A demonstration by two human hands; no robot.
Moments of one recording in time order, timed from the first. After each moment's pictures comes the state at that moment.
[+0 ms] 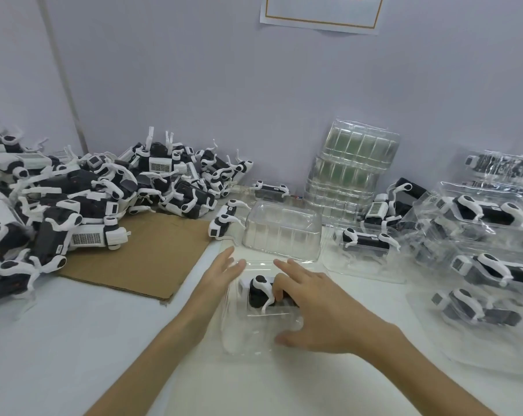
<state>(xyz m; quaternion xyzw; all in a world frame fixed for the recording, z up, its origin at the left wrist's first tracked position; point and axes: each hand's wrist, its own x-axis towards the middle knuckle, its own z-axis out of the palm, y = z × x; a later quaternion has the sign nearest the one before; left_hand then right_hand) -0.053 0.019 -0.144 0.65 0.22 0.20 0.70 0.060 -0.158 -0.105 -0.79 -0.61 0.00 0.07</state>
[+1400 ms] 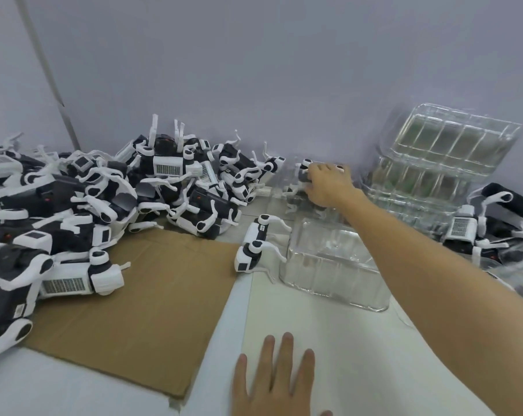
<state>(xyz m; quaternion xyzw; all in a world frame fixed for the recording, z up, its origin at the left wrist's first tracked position) -0.016 0.023 -0.202 0.95 0.20 0.22 0.06 0.313 0.112 -0.065 -0.91 -0.40 -0.13 -0.03</state>
